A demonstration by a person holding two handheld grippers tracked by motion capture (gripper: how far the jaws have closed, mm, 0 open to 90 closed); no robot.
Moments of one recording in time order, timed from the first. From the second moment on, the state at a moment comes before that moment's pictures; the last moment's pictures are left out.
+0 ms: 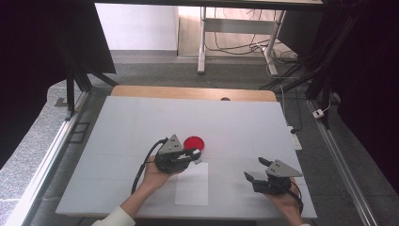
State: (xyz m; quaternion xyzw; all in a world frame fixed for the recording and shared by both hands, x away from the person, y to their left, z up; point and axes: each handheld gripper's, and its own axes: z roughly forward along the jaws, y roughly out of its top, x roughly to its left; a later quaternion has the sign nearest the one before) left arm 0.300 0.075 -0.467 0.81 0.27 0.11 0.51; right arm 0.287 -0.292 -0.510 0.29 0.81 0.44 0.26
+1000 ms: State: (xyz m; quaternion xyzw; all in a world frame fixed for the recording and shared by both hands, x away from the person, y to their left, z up) left arm 0.302 0.075 -0.468 0.80 0.27 0.11 0.52; right arm 0.284 -0.280 -0.507 0.29 0.81 0.44 0.26
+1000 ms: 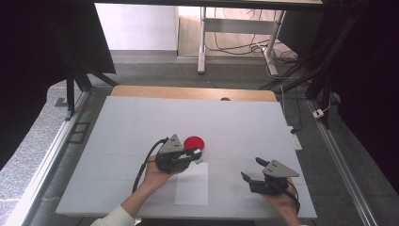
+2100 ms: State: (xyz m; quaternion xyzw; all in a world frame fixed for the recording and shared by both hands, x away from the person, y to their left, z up) left arm 0.305 0.080 -0.467 0.80 0.28 0.11 0.52; right arm 0.279 -0.227 -0.510 0.27 0.81 0.46 0.25
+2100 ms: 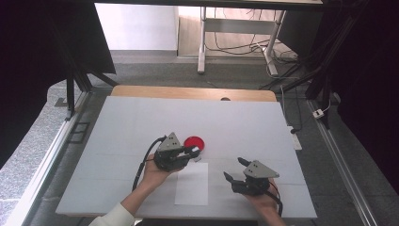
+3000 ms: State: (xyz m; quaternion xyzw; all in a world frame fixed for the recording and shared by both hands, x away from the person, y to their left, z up) left arm 0.305 0.080 -0.468 0.80 0.28 0.11 0.52; right arm 0.282 -0.176 -0.516 0.23 0.81 0.48 0.25
